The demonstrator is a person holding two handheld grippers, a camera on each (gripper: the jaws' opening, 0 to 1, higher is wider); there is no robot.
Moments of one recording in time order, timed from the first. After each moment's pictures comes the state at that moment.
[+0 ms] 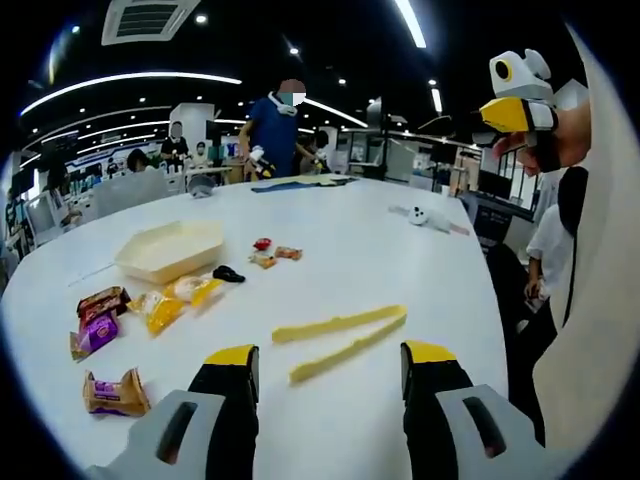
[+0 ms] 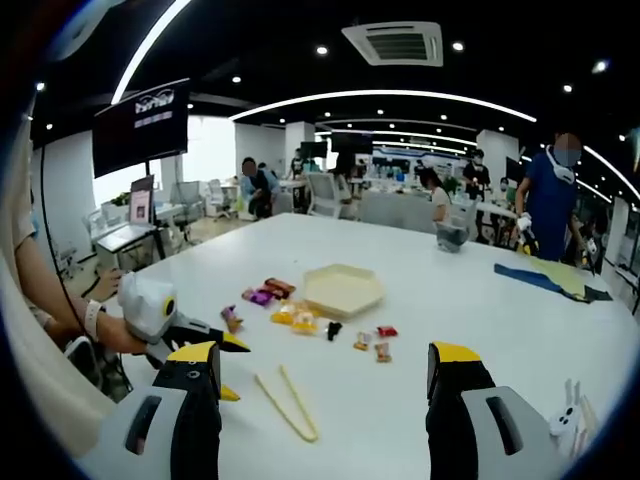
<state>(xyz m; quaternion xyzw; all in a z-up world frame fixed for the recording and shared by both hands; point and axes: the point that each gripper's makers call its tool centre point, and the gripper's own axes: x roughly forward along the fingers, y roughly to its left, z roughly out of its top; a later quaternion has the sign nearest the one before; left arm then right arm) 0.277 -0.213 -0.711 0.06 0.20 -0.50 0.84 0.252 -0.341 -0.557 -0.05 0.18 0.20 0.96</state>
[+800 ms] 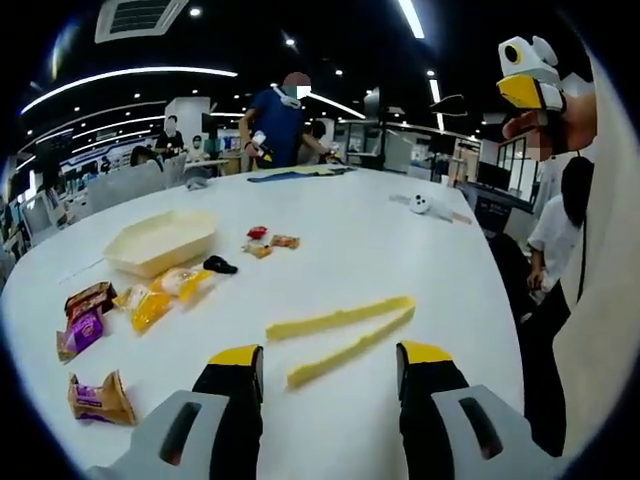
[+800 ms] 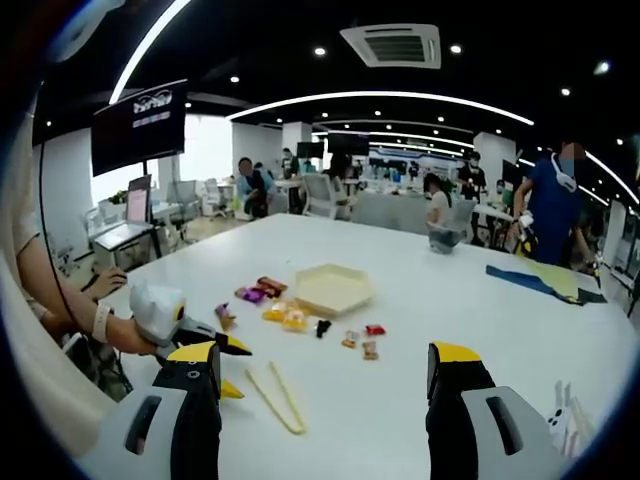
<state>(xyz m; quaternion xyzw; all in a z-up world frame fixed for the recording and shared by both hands) 0.284 -0.226 -0.730 0.08 0.22 -0.50 0.83 0.244 -0.361 -0.551 -0.06 0.17 0.19 0.96</state>
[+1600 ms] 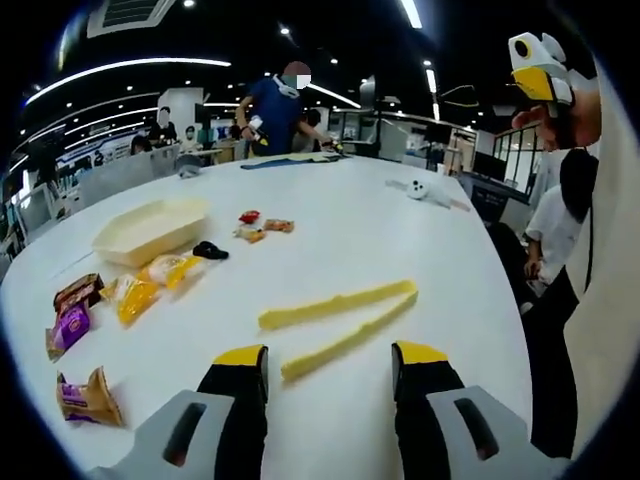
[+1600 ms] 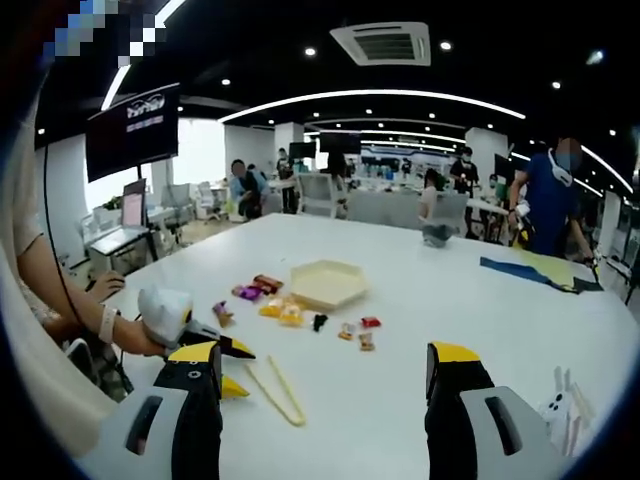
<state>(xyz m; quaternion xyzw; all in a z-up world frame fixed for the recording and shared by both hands) 0.284 -0.230 -0.748 0.09 0.24 -0.51 0.82 0.233 -0.370 -0.557 -0.04 0.18 0.17 0.97</state>
